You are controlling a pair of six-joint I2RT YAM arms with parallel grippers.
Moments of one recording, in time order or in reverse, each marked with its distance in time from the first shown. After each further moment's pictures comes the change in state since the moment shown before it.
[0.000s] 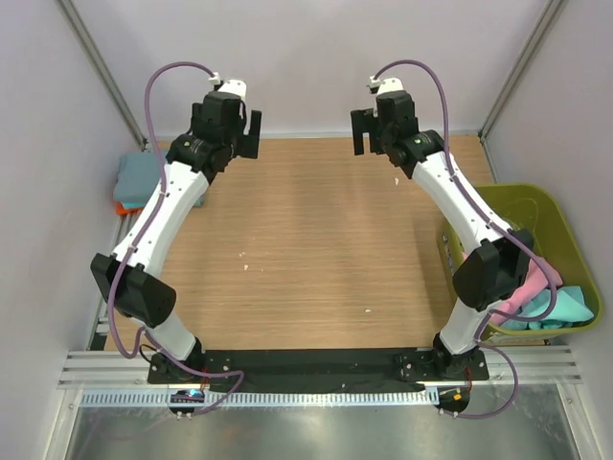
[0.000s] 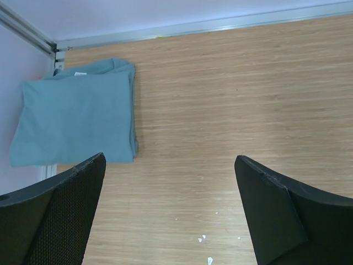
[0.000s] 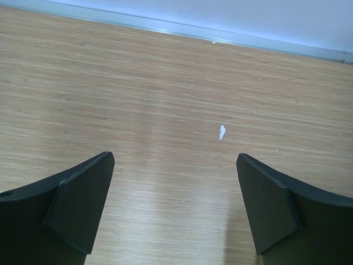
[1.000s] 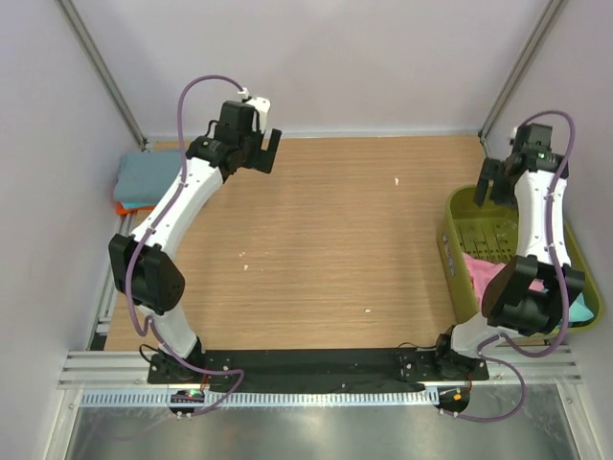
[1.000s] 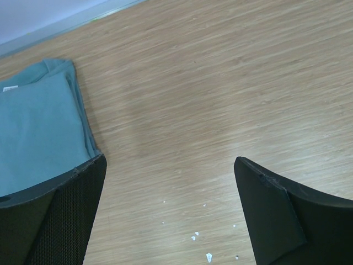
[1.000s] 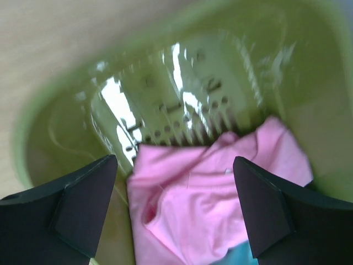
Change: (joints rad) left arm 0.000 0.099 -0.049 0.045 0.221 0.096; right arm -0.697 -0.168 -0.171 -0.423 -0.123 -0.058
